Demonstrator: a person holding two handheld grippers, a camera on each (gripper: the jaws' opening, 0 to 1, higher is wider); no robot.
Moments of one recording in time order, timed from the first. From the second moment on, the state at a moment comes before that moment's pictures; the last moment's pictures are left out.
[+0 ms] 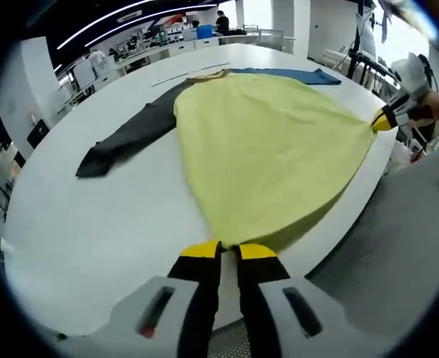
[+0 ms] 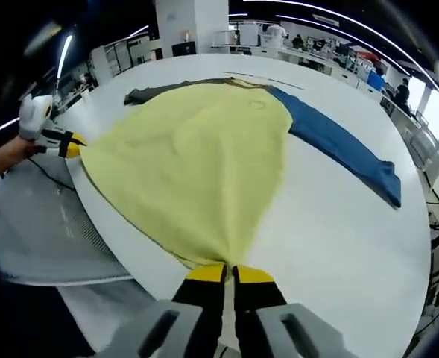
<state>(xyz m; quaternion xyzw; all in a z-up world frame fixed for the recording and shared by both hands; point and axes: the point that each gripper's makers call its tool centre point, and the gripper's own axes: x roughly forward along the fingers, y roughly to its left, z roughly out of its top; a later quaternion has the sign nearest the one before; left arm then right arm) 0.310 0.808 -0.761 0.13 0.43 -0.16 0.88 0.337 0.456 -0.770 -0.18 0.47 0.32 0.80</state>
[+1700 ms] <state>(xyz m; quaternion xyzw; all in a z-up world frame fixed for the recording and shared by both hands) 0.345 0.792 -0.682 -0.01 0.31 -0.15 0.94 0.501 0.462 -0.706 -0.14 0.33 0.34 0.87</state>
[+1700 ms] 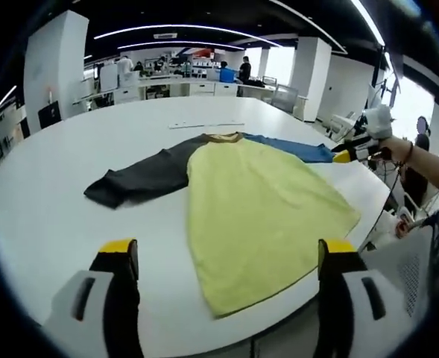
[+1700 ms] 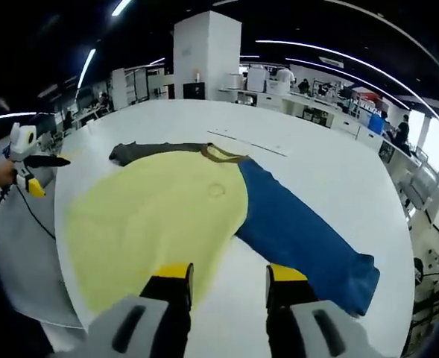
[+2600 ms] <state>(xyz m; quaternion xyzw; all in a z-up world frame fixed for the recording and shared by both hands) 0.351 0.795 -0.682 0.00 0.30 -0.14 0.94 0.563 0.474 -0.770 -0.19 0.35 0.36 0.84</state>
